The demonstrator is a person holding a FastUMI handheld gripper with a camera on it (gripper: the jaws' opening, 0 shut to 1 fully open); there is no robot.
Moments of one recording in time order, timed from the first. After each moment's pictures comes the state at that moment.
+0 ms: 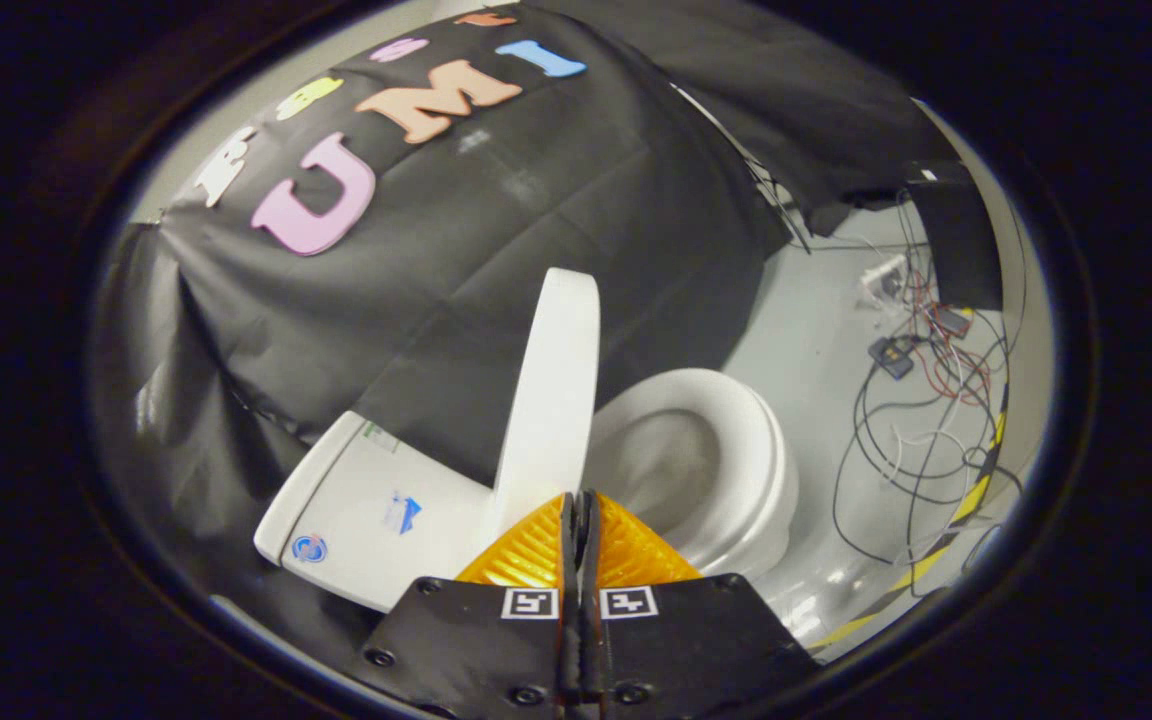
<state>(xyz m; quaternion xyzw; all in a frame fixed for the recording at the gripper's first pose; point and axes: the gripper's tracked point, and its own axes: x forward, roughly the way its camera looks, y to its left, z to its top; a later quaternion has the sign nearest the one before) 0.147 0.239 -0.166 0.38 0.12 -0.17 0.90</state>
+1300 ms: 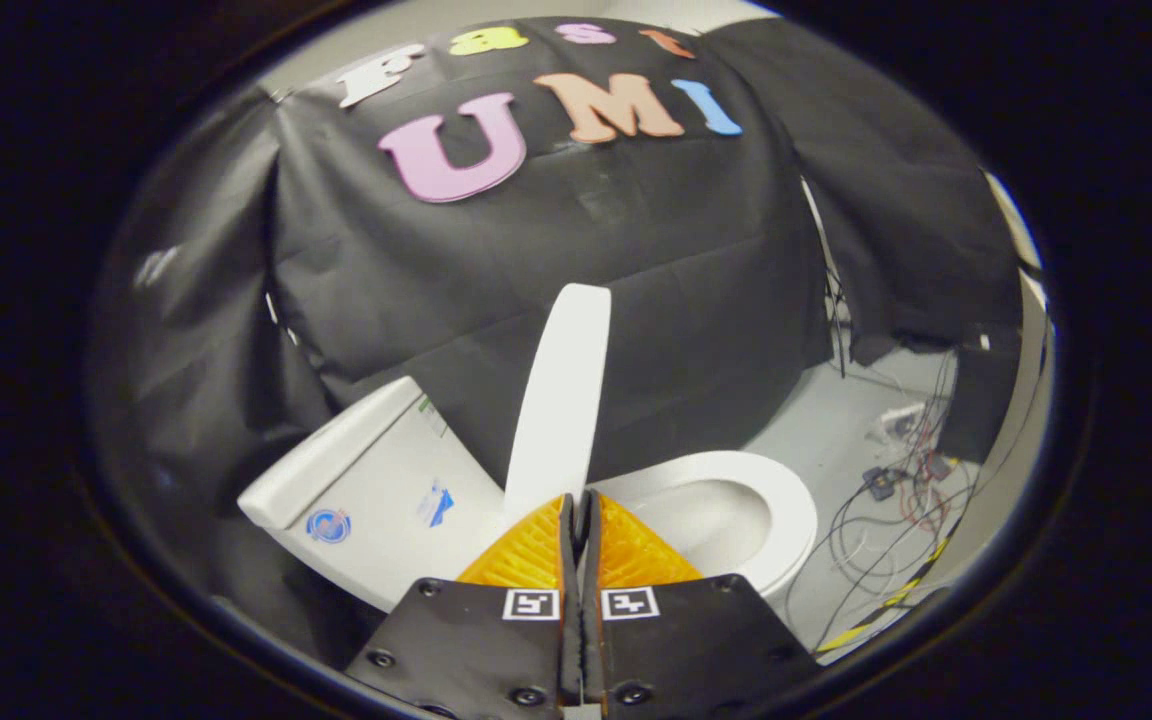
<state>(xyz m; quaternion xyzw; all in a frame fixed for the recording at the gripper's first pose) 0.181 0.318 -0.078 0.17 0.12 -0.18 0.96</state>
